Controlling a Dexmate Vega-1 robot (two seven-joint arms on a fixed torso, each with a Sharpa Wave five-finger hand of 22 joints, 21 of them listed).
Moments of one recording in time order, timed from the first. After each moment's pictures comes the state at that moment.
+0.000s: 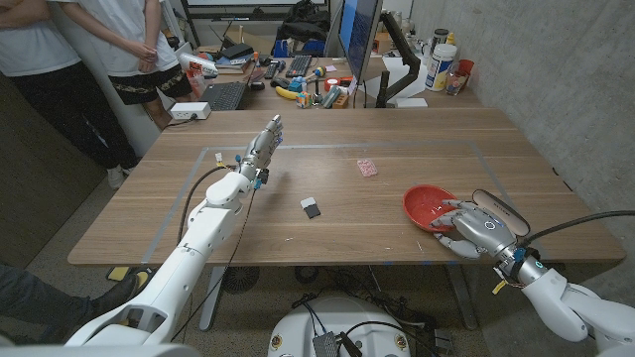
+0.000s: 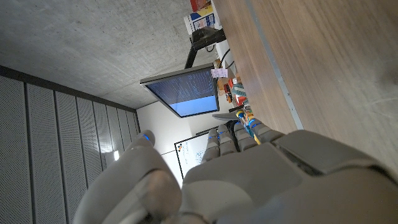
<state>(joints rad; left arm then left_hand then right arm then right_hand) 0.89 0.32 0.18 -1.43 -0.36 -0.05 -0.08 0.34 -0.05 0.23 0.09 0.41 0.03 0.02 0.20 0.18 0.01 -0.06 0.20 0.18 -0.05 -0.02 0.19 0.18 -0.07 -0.03 0.20 0.18 -1.67 -1.04 -0.09 -1.81 -0.85 0.14 -0.67 0.85 -0.04 0.45 -0.13 0.41 0.86 -0.19 0.27 0.19 0.87 -0.19 0.33 0.19 0.84 -0.10 0.25 0.20 0.32 -0.04 0.21 0.18</state>
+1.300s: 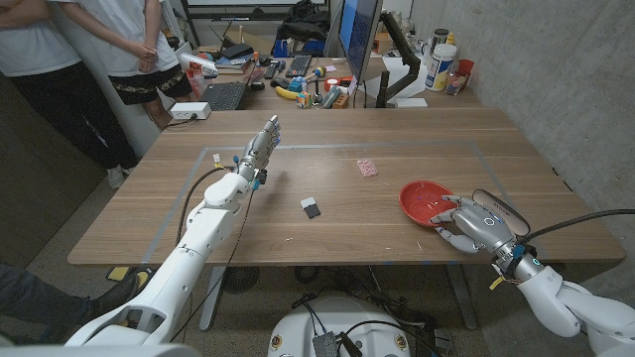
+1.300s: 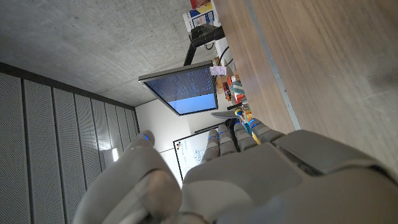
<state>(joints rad) 0.88 0.32 0.17 -1.42 -0.37 -0.06 -0.08 0.34 -0.05 0.22 0.10 0.41 0.03 0.02 0.20 0.18 0.00 -0.05 0.20 0.18 -0.05 -0.02 0.19 0.18 -0.07 -0.03 0.20 0.18 -1.60 -1.06 -0.17 -1.78 -0.81 0.12 -0.75 1.05 -0.01 0.44 -0.16 0.35 0.98 -0.20 0.29 0.20 1.07 -0.20 0.36 0.23 1.04 -0.17 0.32 0.26 0.36 -0.04 0.21 0.18</state>
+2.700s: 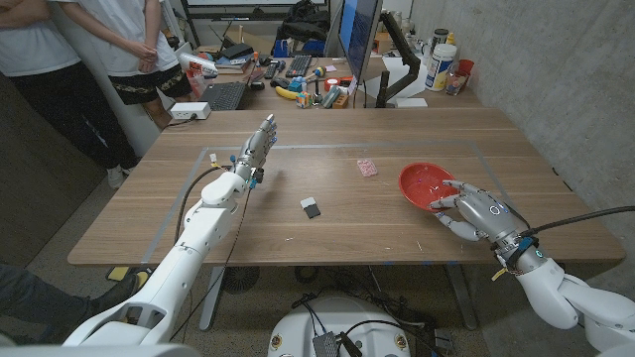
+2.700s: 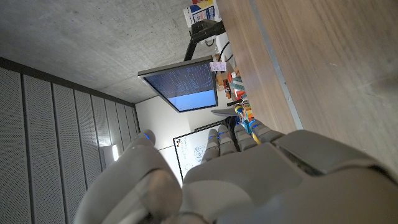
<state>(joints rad) 0.87 0.32 0.15 -1.39 -0.38 -0.07 -0.10 0.34 -0.04 0.21 0.09 0.41 0.03 0.02 0.20 0.18 -0.01 -0.04 0.20 0.18 -0.06 -0.02 0.18 0.18 -0.08 -0.03 0.20 0.18 -1.62 -1.05 -0.12 -1.83 -0.78 0.15 -0.82 1.08 0.00 0.40 -0.13 0.31 1.01 -0.19 0.27 0.20 1.11 -0.19 0.34 0.22 1.08 -0.19 0.29 0.26 0.38 -0.04 0.20 0.18</state>
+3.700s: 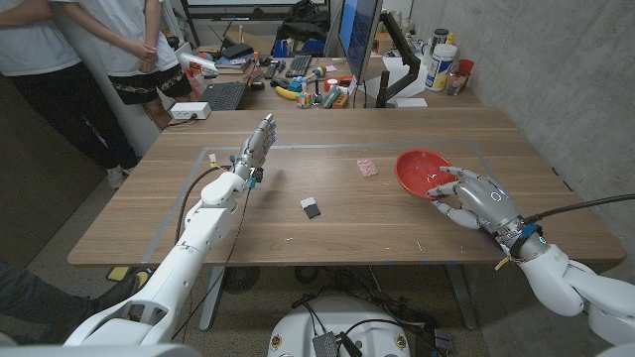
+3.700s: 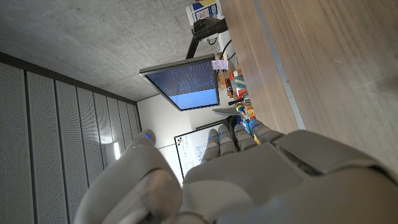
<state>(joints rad) 0.86 0.31 0.15 -1.35 -0.38 -0.10 -0.12 0.35 -0.03 0.21 0.09 0.41 0.04 0.03 0.20 0.18 0.00 -0.05 0.20 0.18 -0.06 -0.02 0.18 0.18 -0.08 -0.03 0.20 0.18 -1.64 -0.98 0.02 -1.90 -0.83 0.24 -0.73 1.06 0.01 0.39 -0.12 0.30 1.01 -0.19 0.27 0.20 1.11 -0.19 0.33 0.22 1.09 -0.20 0.28 0.26 0.38 -0.04 0.20 0.18</state>
